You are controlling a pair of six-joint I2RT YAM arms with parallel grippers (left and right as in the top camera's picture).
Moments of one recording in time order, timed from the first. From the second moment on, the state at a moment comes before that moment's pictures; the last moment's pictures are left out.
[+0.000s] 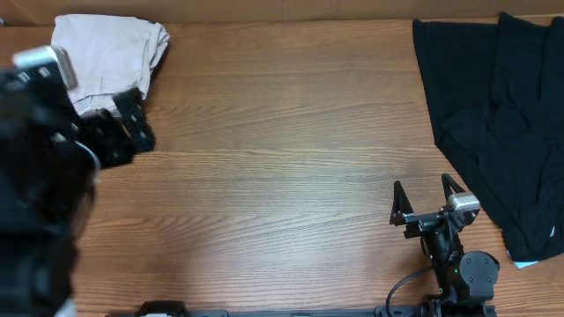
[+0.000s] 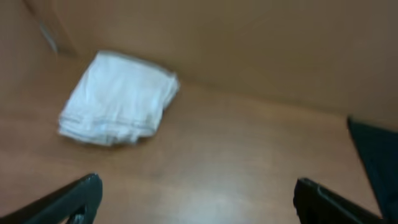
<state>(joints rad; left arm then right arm) -0.01 1.13 1.83 -1.19 -0.04 -0.25 -0.02 0.01 0.02 -0.02 -0.20 0.11</state>
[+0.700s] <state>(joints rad) -0.01 0.55 0.26 0.07 0.14 -0.28 -0.02 0.01 0.02 -0.02 -0.20 0.11</state>
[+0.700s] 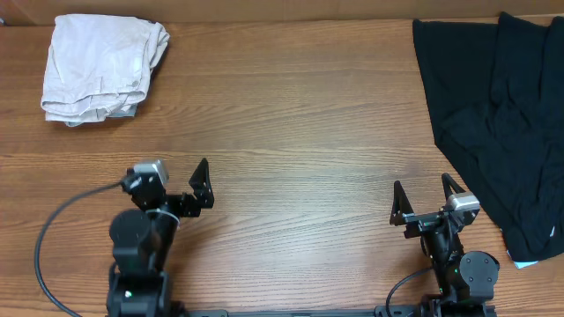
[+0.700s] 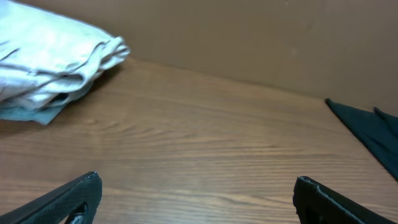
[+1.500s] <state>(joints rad) -0.01 0.19 0.01 0.06 -0.08 -0.29 -0.02 0.01 0.02 -0.02 -0.20 0.11</state>
